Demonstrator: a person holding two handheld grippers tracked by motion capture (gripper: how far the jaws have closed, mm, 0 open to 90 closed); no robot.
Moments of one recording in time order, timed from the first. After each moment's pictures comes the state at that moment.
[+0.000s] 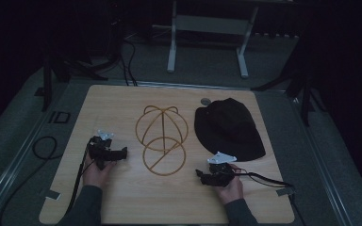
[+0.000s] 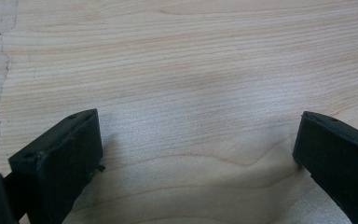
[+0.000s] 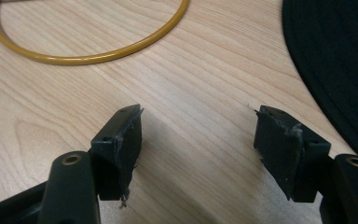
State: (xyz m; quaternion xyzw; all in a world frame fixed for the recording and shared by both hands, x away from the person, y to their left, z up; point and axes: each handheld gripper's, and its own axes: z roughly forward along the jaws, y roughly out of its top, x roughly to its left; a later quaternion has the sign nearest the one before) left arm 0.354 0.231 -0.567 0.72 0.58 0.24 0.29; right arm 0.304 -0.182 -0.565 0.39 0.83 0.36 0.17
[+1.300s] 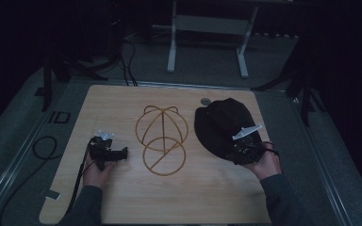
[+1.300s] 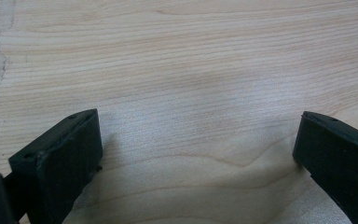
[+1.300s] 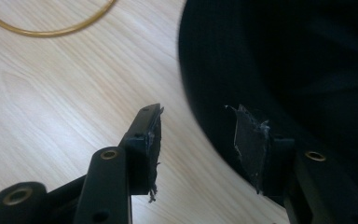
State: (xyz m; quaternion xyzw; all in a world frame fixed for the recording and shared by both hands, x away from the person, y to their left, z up) left arm 0.354 0.229 -0.567 0.72 0.59 0.24 0.28; right arm 0.346 -0.254 -0.459 0.36 0.89 0.23 0.14
